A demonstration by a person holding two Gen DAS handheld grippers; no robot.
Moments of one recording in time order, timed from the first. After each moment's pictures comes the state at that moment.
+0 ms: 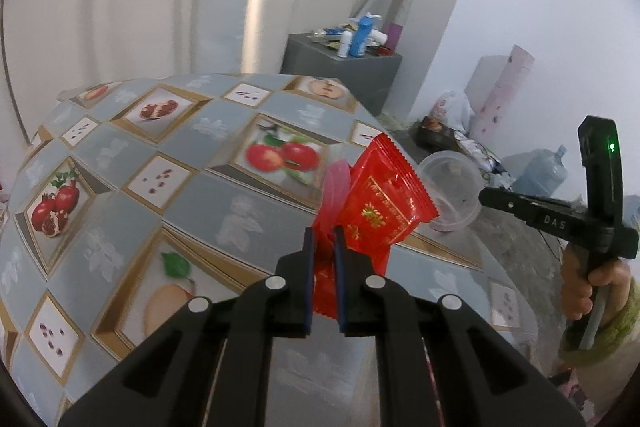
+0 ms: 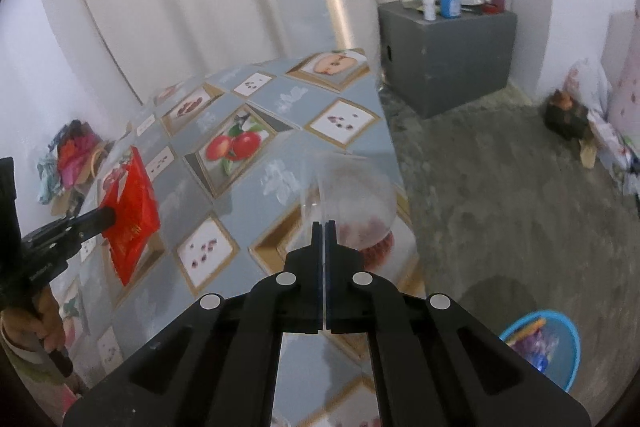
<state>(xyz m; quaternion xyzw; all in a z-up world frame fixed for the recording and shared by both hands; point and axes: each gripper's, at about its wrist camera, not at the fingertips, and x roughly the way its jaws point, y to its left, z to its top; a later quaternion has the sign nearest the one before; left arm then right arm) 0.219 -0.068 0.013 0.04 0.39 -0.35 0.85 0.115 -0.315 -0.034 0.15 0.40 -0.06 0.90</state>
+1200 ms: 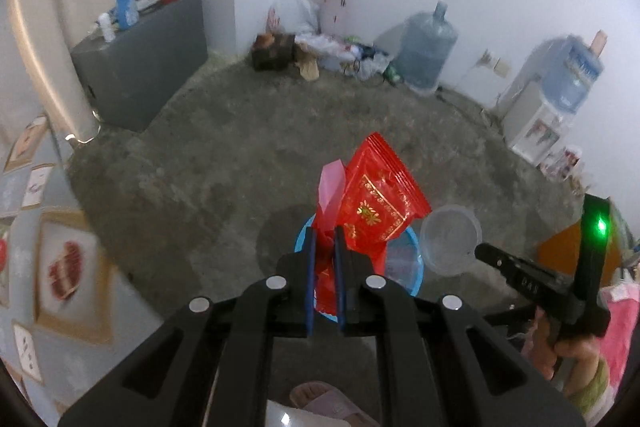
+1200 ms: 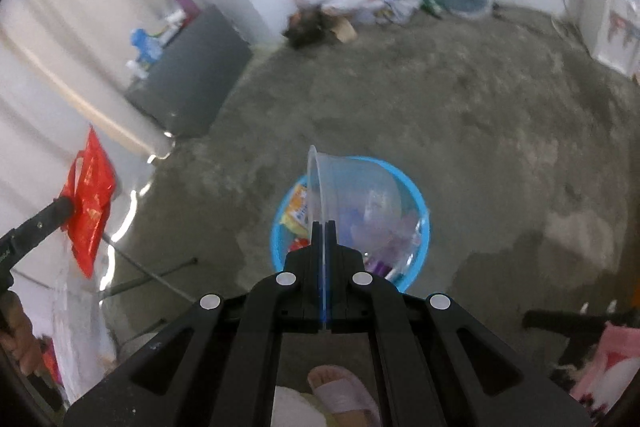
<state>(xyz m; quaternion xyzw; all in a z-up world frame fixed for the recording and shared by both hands) 0.032 -0.413 -0.020 0.23 0.42 -0.53 0.70 -0.179 -0.494 -0.135 0.41 0.33 -0.38 0.76</state>
